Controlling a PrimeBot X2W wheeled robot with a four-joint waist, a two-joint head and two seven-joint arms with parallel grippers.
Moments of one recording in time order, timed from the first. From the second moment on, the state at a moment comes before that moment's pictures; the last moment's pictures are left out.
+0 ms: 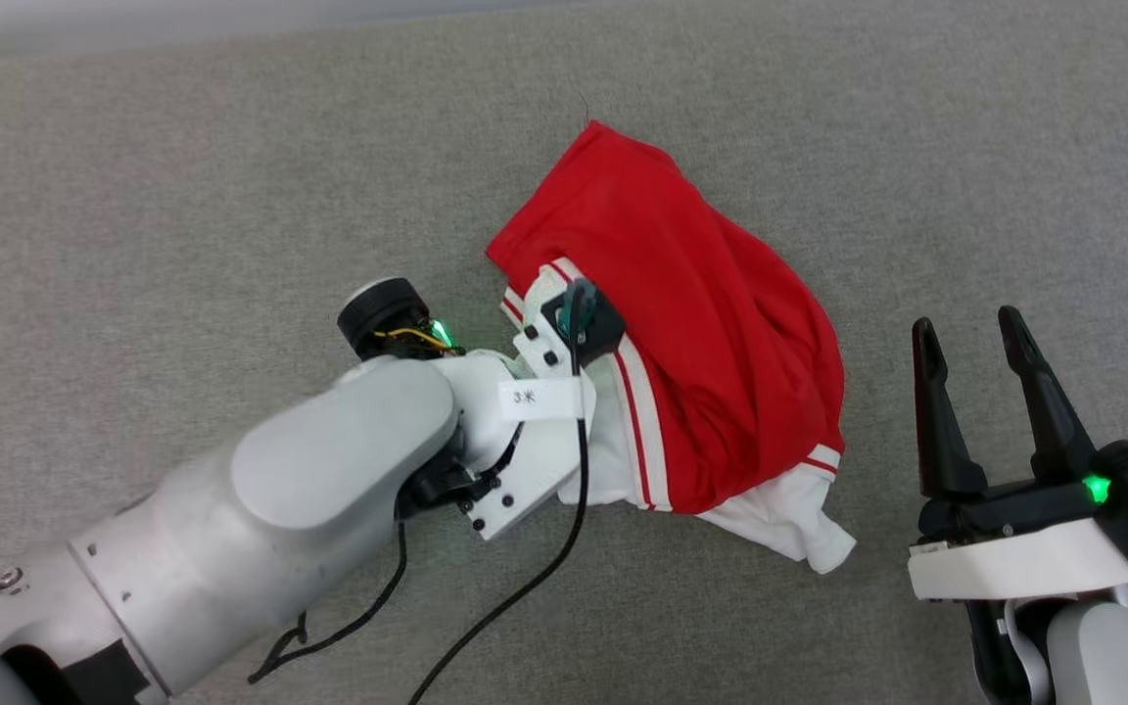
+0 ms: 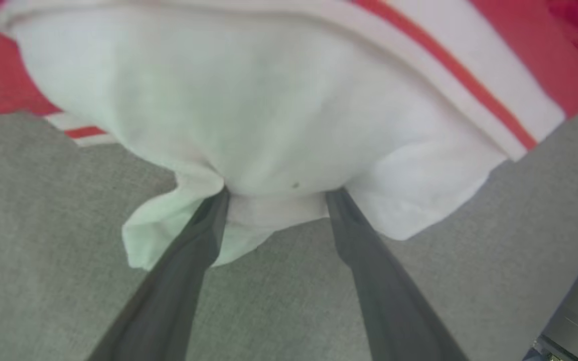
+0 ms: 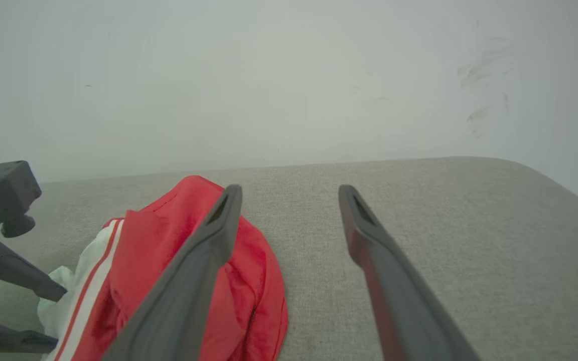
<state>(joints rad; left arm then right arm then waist) -1.07 0.43 -1.28 0.36 -0.87 -0.13 0.73 -0.13 -0.05 0.01 -0.03 0.17 0.13 -0.26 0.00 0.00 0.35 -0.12</state>
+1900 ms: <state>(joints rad) -0.76 0.79 -1.17 0.49 -1.15 -0.03 0.27 -0.06 -0.05 -0.02 0.00 0.13 0.13 -0.26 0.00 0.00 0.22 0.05</state>
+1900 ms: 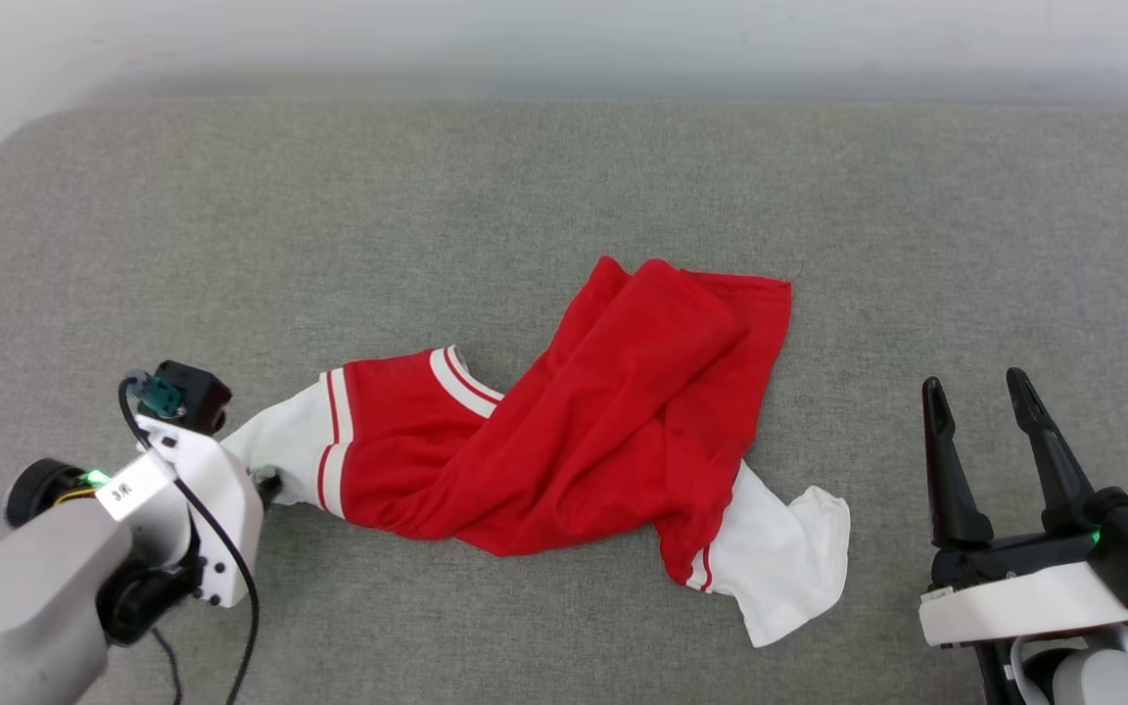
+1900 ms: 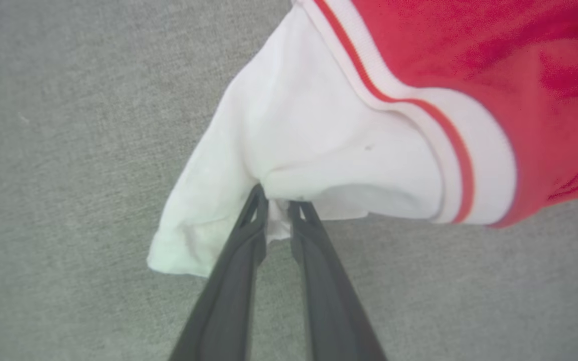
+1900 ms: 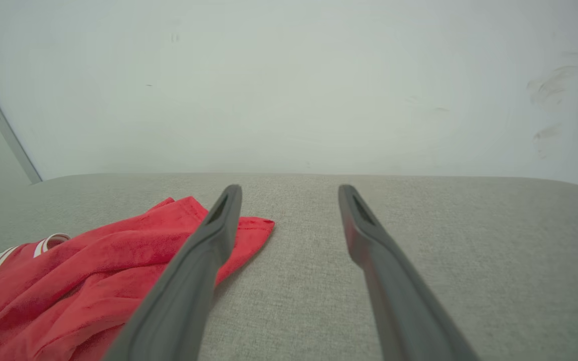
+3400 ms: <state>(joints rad) -0.05 0.27 -0.21 -0.01 -0.25 0.24 -0.26 -0.28 -0.75 0.51 -0.09 0.59 0.13 0.39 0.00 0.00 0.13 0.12</state>
